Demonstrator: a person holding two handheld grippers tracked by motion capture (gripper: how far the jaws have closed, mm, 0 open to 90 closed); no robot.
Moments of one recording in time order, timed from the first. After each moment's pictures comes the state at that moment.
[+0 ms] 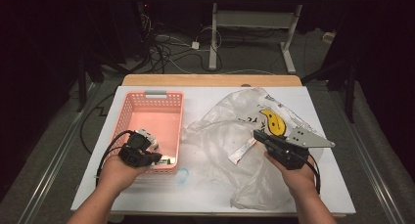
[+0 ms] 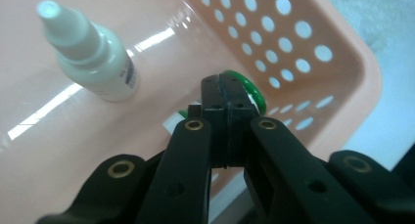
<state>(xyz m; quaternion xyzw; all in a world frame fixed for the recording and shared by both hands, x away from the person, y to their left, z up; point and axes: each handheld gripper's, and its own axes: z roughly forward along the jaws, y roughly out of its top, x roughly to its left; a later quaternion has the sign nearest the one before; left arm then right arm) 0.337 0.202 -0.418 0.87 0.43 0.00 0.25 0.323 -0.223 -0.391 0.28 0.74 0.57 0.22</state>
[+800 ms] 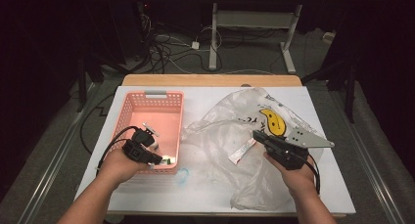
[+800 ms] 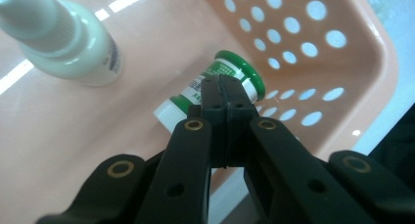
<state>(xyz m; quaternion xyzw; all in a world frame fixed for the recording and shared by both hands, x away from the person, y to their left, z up) 0.360 0.199 -0.420 0.88 0.43 -0.06 0.19 0.322 -0.222 -0.391 0.28 0.74 0.57 0.22</state>
